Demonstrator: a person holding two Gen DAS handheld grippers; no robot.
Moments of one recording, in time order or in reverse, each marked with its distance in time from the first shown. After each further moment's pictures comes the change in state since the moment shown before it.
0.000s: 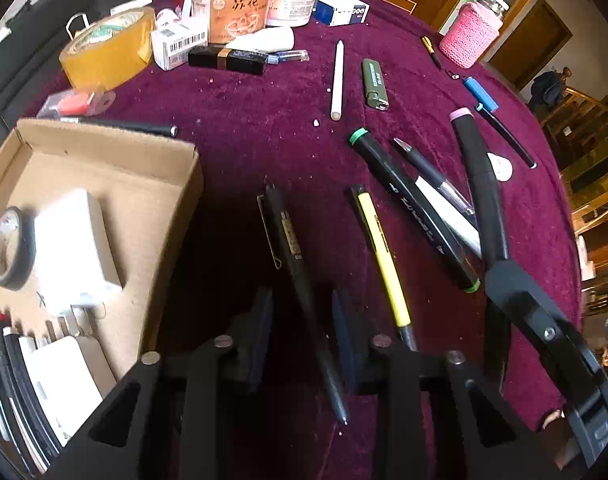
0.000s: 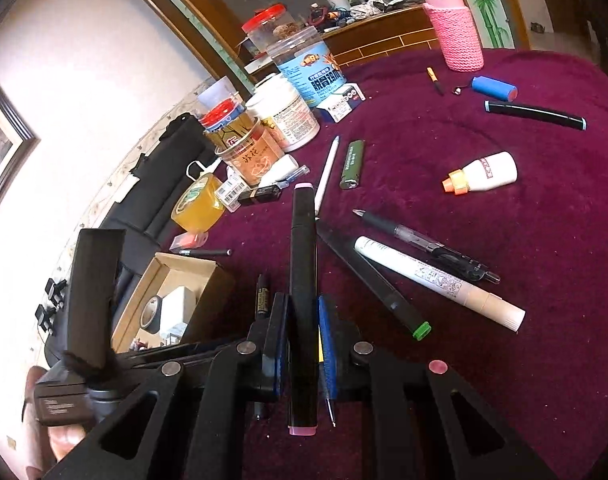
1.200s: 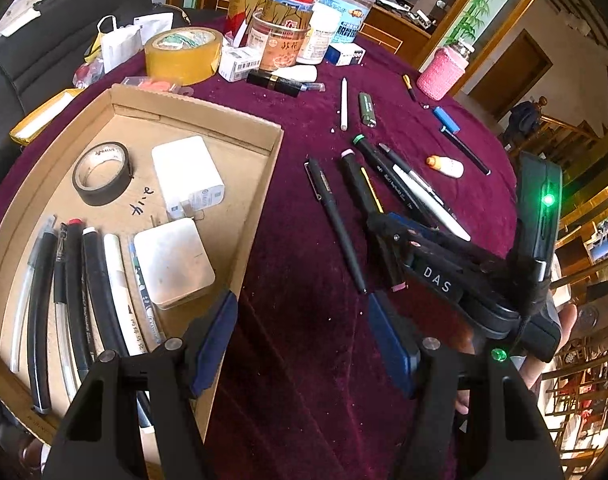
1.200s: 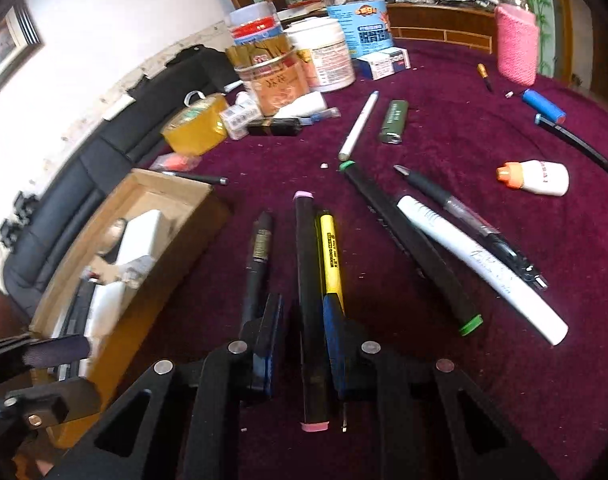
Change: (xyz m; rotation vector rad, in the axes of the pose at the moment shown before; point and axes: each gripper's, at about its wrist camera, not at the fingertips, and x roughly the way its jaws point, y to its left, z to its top) left arm -0.090 0.051 -0.075 -0.037 -0.109 -0.109; right arm 0.055 0.032 -0.023 -0.251 0.144 -0.125
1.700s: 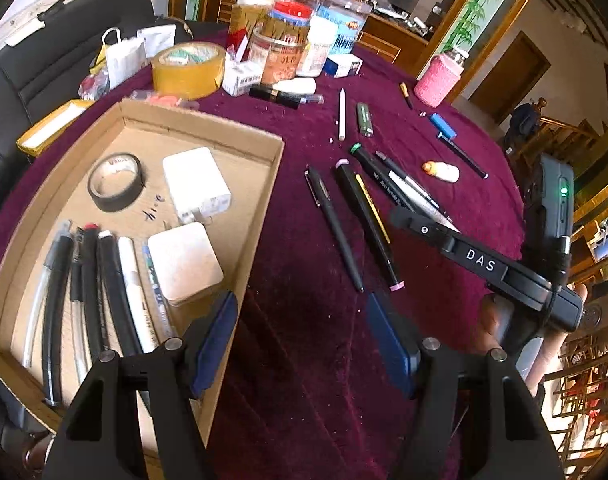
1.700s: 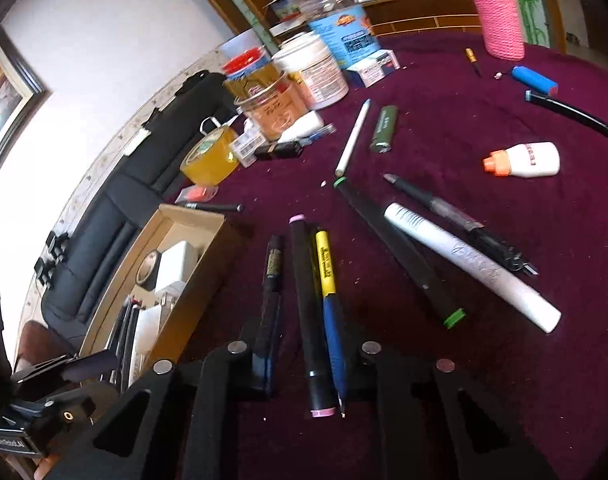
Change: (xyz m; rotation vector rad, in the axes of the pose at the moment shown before) left arm -0.013 -0.004 -0.004 0.011 -0.033 0.014; right arm -0.025 -0.024 0.005 0.125 -0.022 0.166
